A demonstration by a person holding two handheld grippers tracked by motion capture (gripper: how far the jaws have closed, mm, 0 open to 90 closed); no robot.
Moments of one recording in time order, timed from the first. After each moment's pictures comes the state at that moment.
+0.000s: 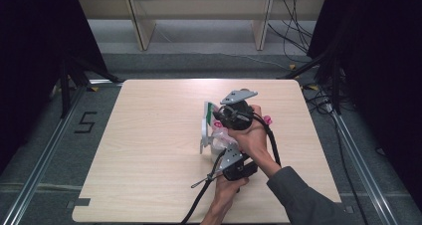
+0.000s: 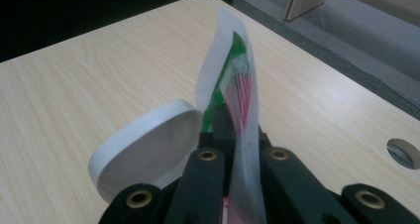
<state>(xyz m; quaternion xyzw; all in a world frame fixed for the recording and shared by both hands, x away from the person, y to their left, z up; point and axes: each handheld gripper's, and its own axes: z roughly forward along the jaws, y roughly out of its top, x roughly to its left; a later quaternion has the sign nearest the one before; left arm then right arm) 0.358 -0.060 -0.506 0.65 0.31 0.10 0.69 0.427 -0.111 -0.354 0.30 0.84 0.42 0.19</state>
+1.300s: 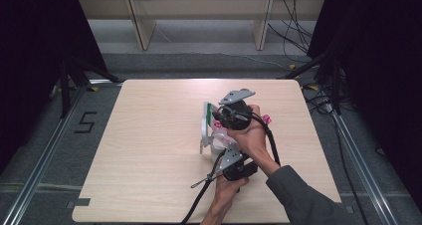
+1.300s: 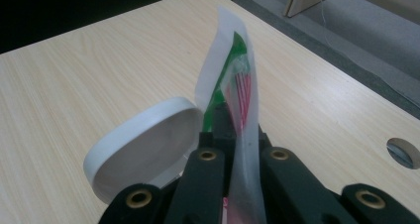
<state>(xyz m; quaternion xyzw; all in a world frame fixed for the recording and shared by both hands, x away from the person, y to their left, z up) 0.358 -0.059 -0.506 0.65 0.31 0.10 0.69 0.429 -0.109 -0.355 0.30 0.84 0.40 0.19</state>
